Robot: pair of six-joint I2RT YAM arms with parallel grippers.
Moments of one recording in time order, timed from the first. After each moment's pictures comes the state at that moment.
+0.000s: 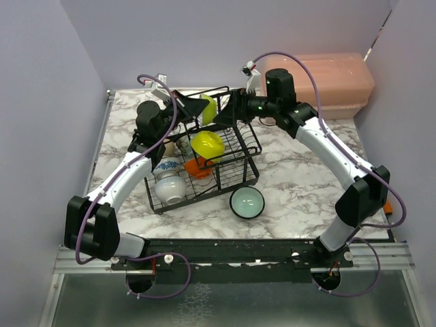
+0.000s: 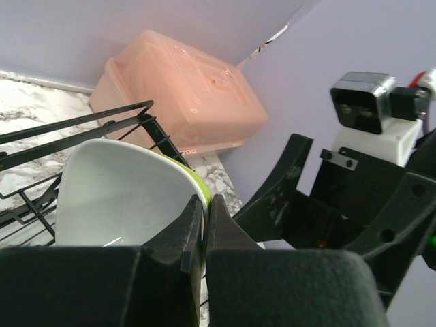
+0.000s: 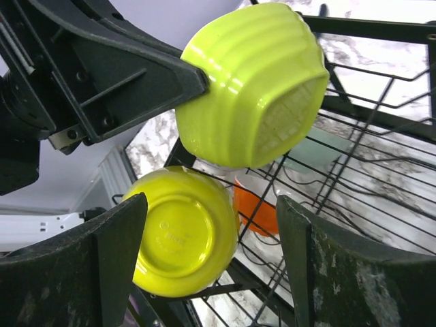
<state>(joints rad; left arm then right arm) -0.31 1.38 1.03 0.46 0.35 -0.85 0.53 1.66 1.63 -0.34 -0.60 0.38</state>
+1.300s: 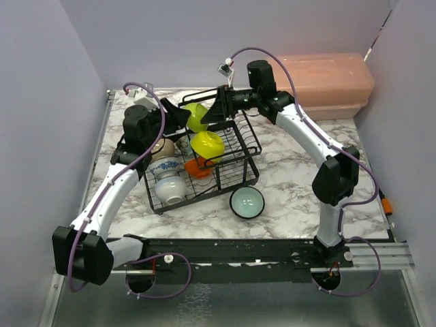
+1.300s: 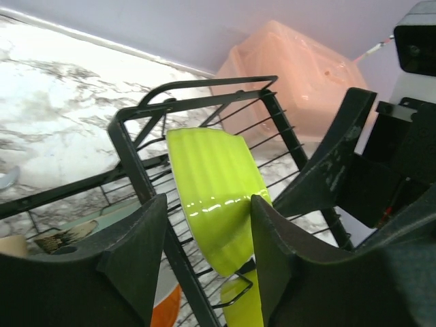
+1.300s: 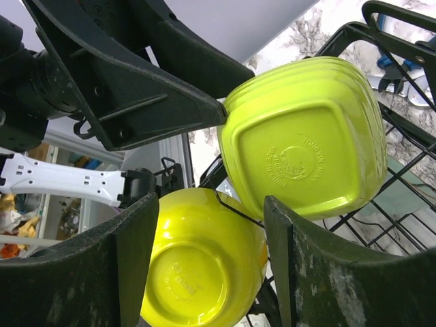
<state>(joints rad) -0.24 1.19 0.99 0.07 0.19 -0.64 0.54 1.97 1.93 -0.35 -0.98 0.38</state>
